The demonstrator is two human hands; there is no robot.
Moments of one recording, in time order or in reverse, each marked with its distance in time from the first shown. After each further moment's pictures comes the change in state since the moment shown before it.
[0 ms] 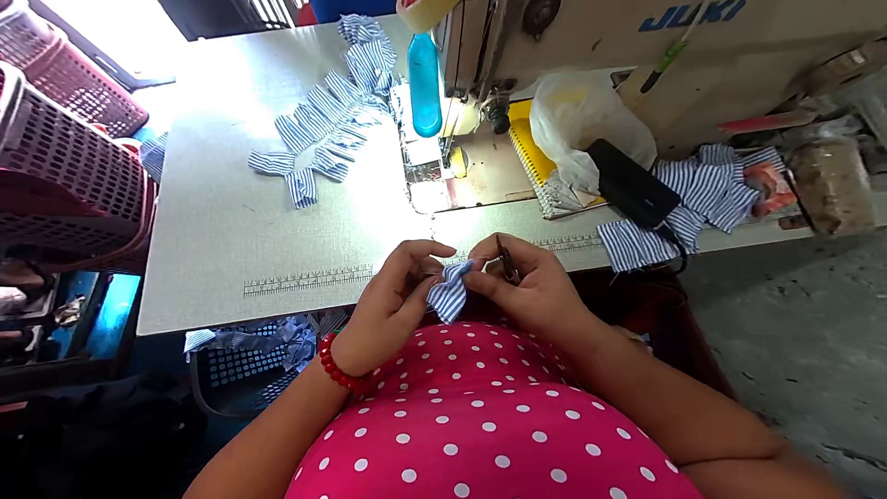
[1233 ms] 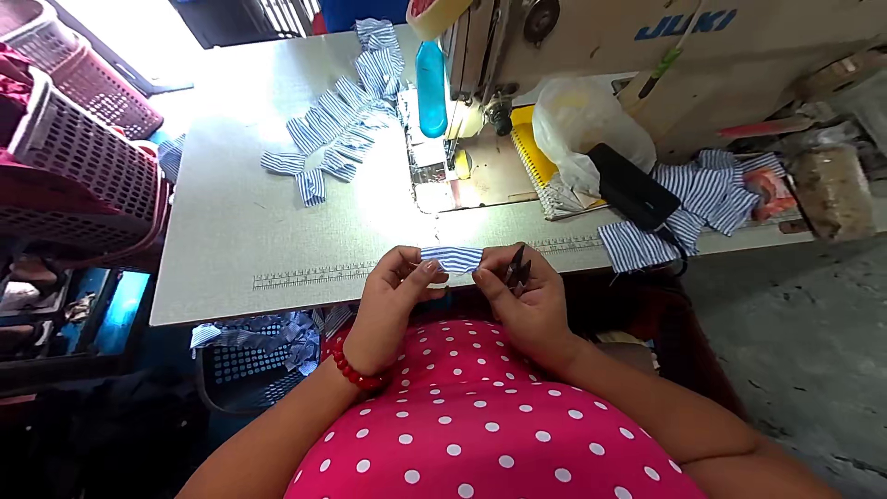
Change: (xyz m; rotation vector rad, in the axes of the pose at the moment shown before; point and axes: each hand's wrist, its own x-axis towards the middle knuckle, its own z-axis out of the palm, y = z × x) left_hand -0.008 0.006 0.019 -0.442 0.325 -0.356; right_hand -0.018 0.019 0.026 0.150 0.187 -0.229
